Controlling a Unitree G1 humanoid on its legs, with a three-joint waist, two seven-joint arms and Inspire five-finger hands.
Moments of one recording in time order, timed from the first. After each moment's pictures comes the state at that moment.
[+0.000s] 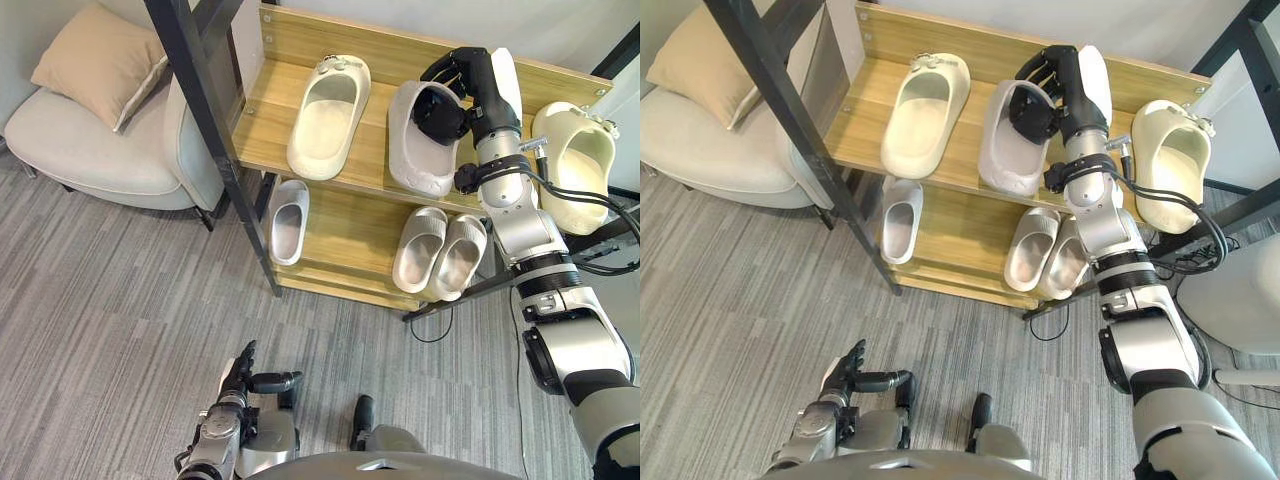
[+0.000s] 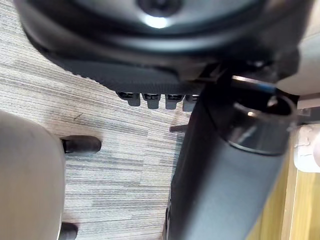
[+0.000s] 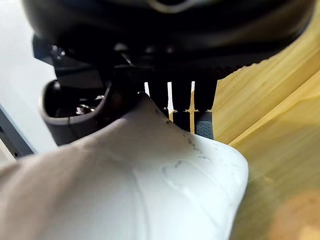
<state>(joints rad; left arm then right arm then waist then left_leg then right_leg) 0.05 0.16 -0.09 0.92 -0.12 -0.19 0.06 -0.81 -0.49 0.15 0.47 -0.23 -0.08 -0.21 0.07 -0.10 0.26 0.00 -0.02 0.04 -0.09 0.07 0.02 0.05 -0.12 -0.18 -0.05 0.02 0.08</state>
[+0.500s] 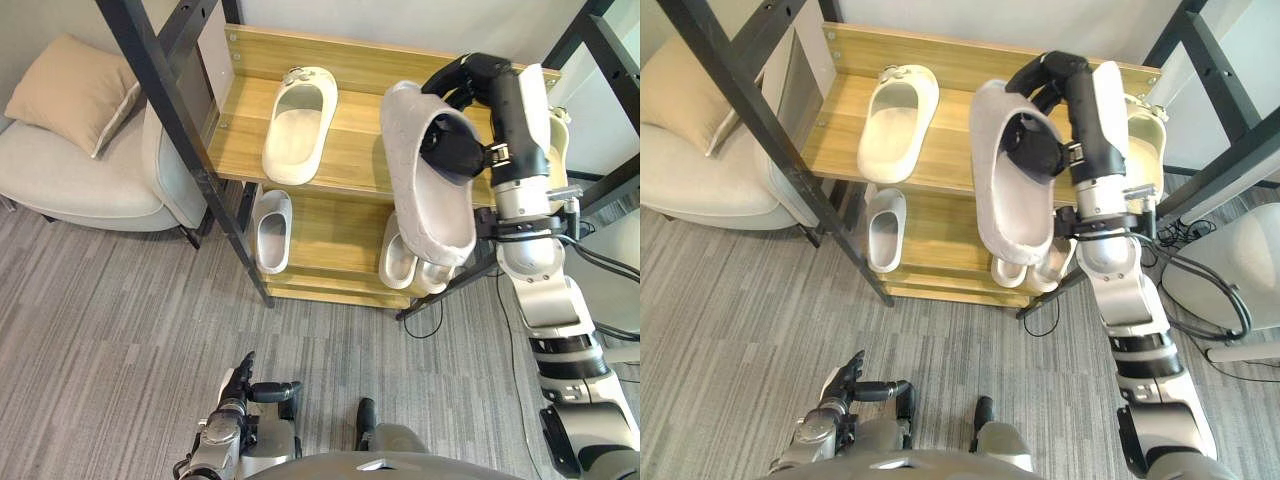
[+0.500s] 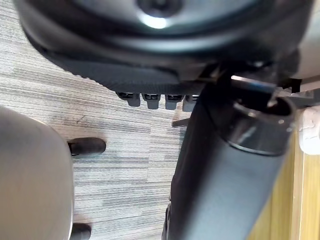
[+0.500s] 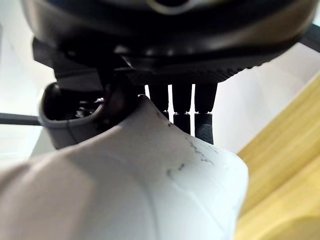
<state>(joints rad) 0.06 0.15 -0.07 0.95 -0.09 -0.16 0.06 -0.40 -0.49 0.02 -0.15 -0.24 -0.14 -0.20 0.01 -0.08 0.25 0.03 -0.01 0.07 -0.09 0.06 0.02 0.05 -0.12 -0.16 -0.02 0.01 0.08</state>
